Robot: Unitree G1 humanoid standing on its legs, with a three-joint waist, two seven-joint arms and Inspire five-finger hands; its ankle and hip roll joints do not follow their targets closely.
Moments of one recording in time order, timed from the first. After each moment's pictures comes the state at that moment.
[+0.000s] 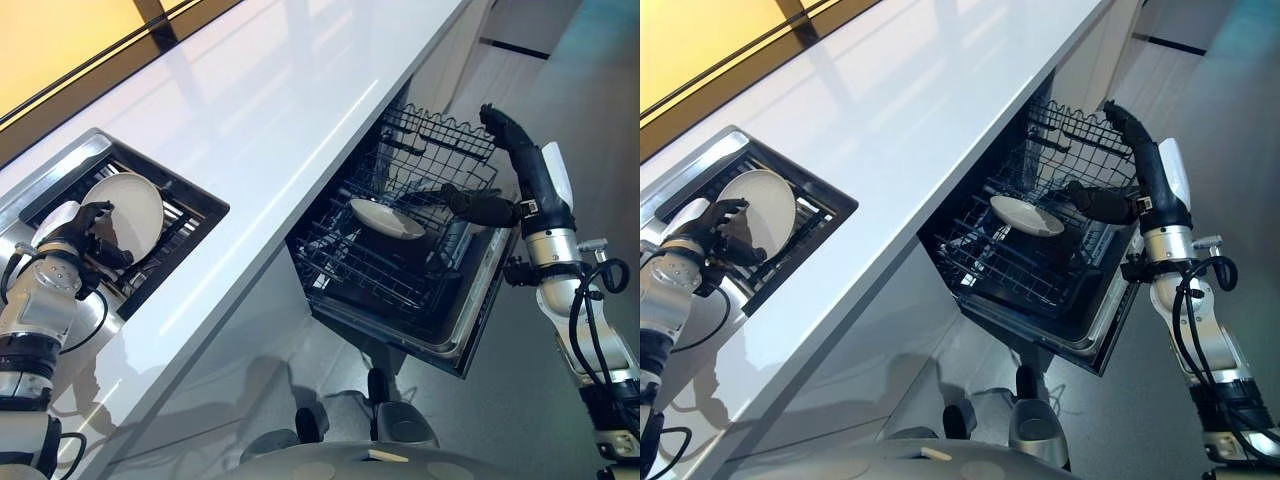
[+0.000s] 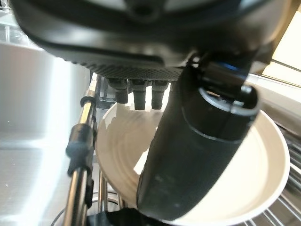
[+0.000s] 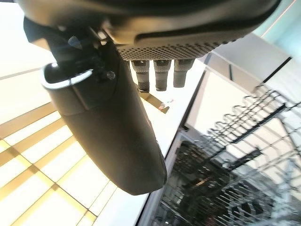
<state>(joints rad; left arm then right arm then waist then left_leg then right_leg) -0.32 0.91 -0.01 0.57 0.20 0.27 -0.07 -0.06 -0.72 -0.03 -0.08 -0.01 -0.17 -0.16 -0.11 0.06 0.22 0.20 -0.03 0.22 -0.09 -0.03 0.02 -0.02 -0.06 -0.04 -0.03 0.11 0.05</state>
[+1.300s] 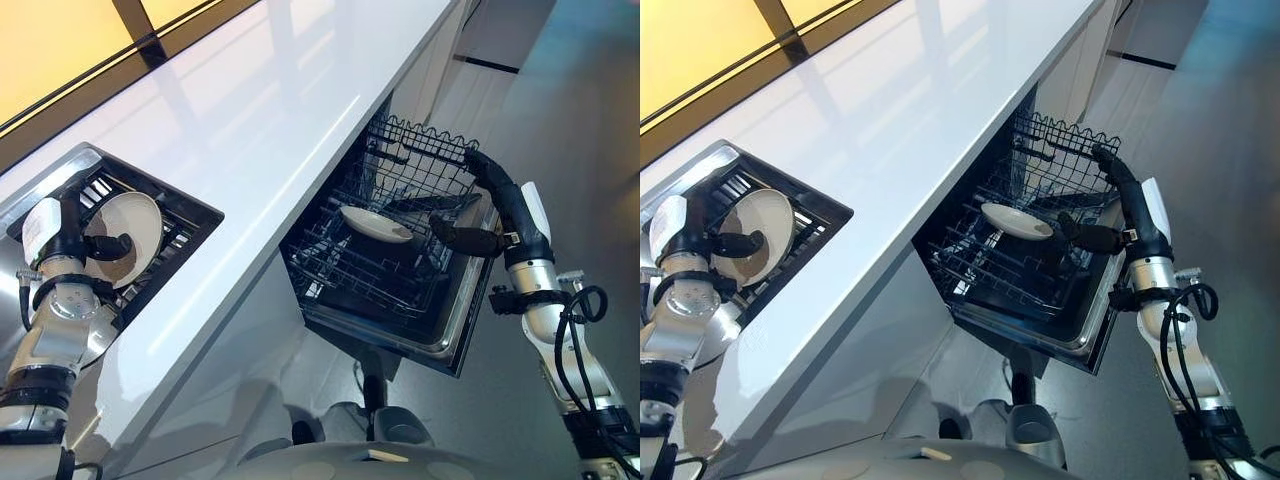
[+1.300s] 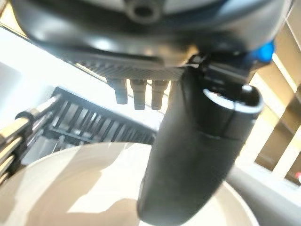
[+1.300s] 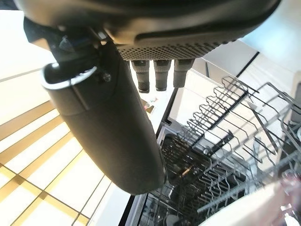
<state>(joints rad) -0.16 0.79 0.08 0.43 0.12 0.06 0.37 0.05 -0.60 -0.02 -0.08 -0.01 -0.17 -0.14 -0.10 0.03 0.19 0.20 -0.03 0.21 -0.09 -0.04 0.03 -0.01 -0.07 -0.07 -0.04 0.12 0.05</state>
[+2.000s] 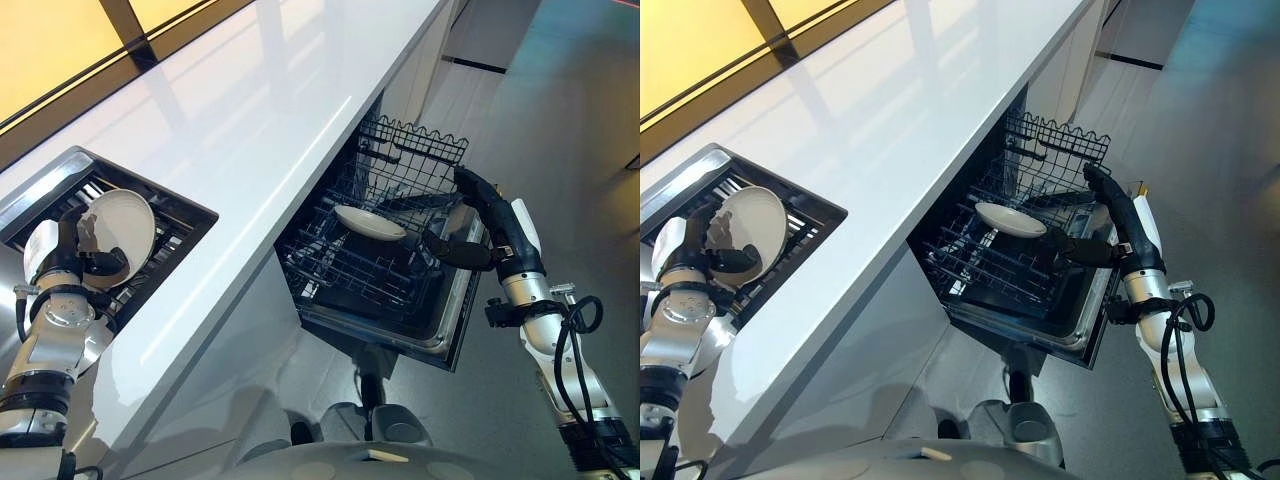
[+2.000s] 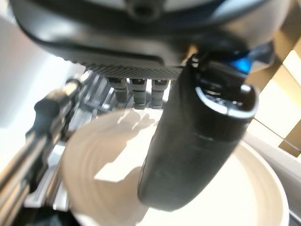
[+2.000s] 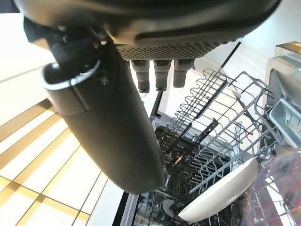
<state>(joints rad) -0.16 0.79 0.08 0.53 0.02 0.13 0.24 0.08 -0.59 -0.02 -0.07 0.06 -0.17 -0.09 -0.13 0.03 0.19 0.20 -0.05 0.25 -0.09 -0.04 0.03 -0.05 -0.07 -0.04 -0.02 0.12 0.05</state>
